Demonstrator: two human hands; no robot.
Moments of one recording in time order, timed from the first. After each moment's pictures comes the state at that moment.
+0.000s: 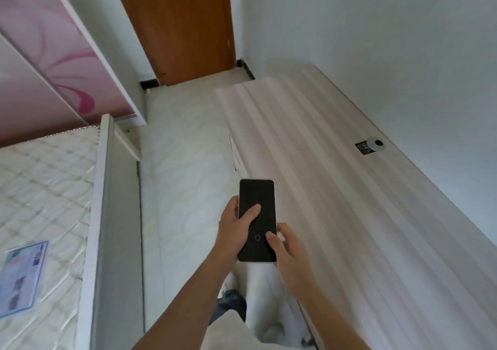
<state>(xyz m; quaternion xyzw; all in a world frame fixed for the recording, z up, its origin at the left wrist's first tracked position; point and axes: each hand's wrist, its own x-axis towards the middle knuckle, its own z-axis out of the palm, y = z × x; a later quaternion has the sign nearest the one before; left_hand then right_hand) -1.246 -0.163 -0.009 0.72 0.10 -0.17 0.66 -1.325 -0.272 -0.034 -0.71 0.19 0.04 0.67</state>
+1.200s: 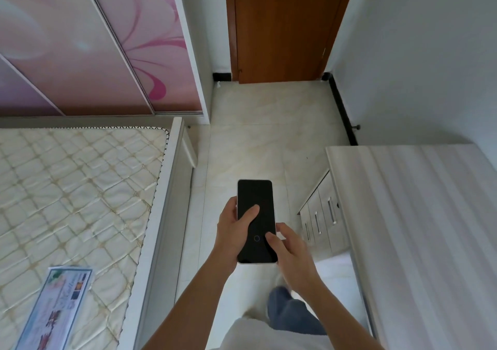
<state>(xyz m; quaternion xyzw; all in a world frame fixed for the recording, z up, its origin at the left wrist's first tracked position) -0.836 0.102 -0.025 0.67 0.24 -0.09 0.69 -0.869 -0.034 -0.036 -0.80 0.06 0.18 0.57</state>
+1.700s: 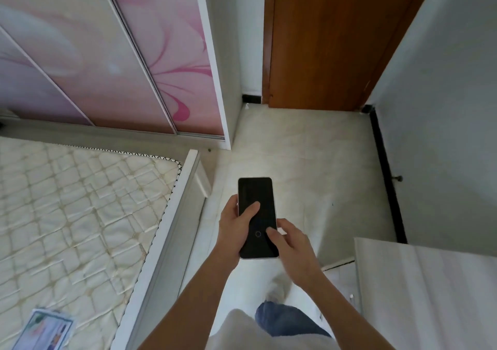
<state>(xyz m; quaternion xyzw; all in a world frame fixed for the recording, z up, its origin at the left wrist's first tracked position) -0.568 0.111 -0.019 0.62 0.30 -0.01 0.72 -0.572 -0.029 -0.031 -0.79 -0.01 0.23 0.57</state>
